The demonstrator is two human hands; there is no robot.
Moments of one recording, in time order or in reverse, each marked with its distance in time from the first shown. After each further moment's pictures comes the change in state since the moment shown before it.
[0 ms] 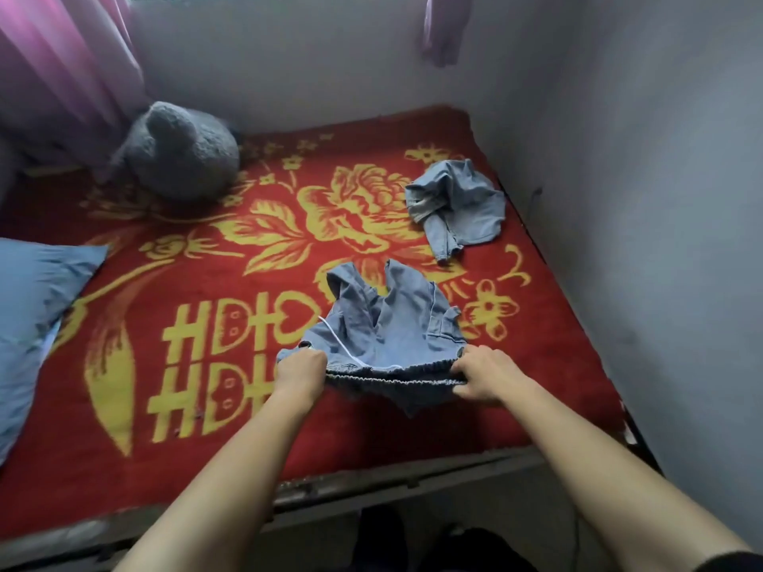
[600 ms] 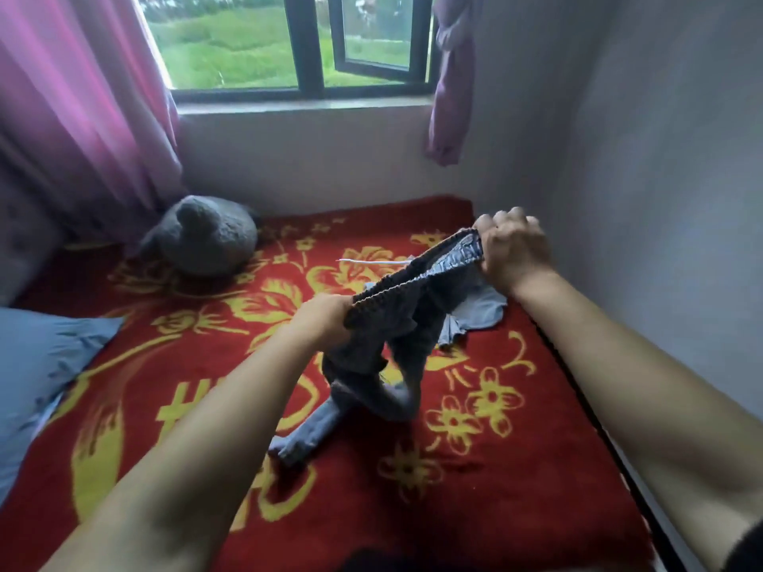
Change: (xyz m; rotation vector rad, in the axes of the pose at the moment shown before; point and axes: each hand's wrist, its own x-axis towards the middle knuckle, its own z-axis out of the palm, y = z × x) left_hand 0.100 0.000 -0.221 -0.345 0.240 0.158; right_hand 0.055 0.091 -0.285 -0.198 1.030 0.141
